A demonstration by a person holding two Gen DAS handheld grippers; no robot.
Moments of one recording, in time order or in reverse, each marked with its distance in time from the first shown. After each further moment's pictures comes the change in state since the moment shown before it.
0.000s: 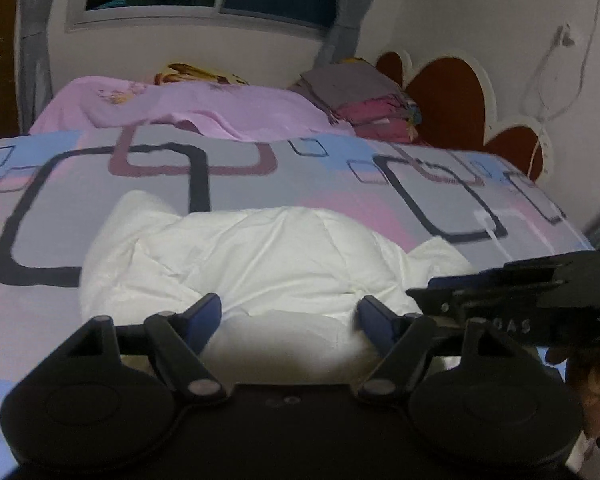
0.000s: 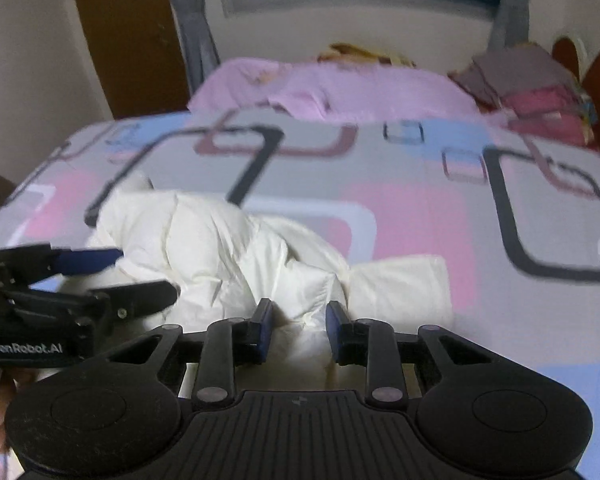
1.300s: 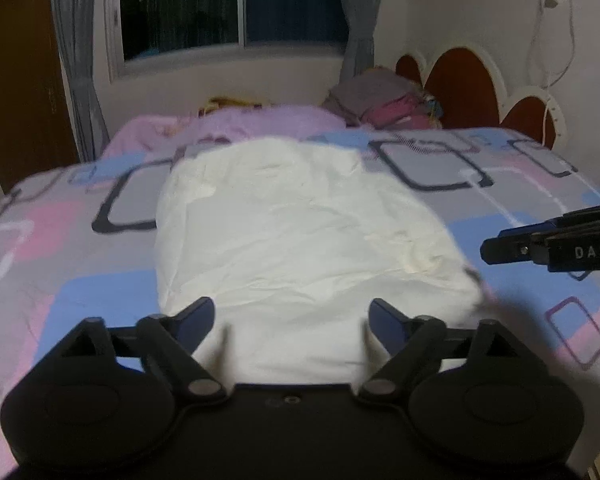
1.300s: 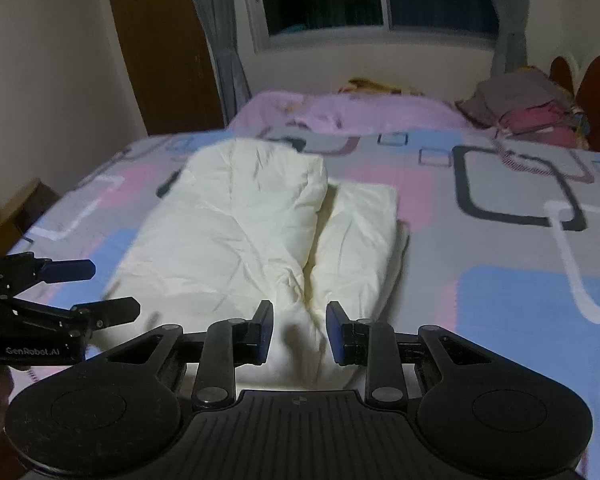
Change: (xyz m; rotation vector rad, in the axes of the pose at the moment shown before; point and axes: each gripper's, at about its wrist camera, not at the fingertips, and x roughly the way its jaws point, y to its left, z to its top) left arm -0.148 -0.100 -0.104 0.105 -0.083 0.230; right arm -0.197 0.002 -0.120 -0.032 -0.151 0.087
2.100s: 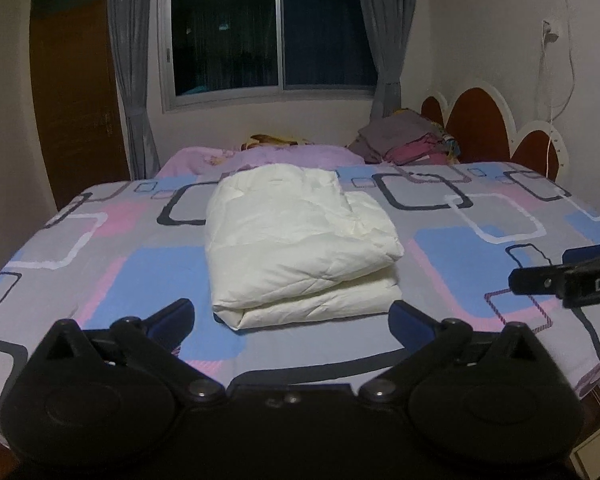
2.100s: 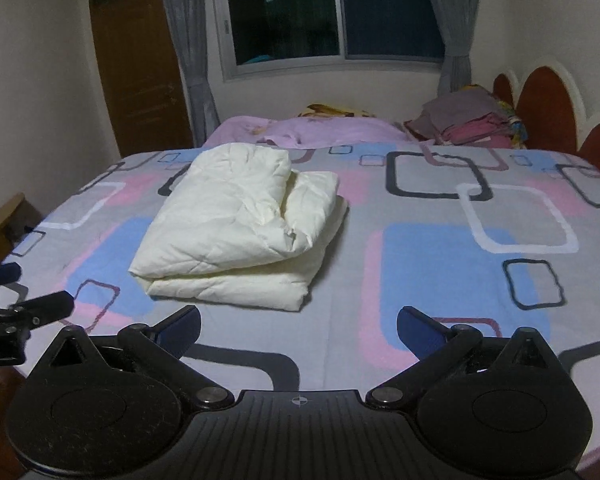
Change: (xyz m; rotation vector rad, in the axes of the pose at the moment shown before) left arm -0.166 -0.067 -0.072 -0.064 -0.119 0.132; right arm -0.162 0.042 -0.096 0.021 -0.076 -0.147
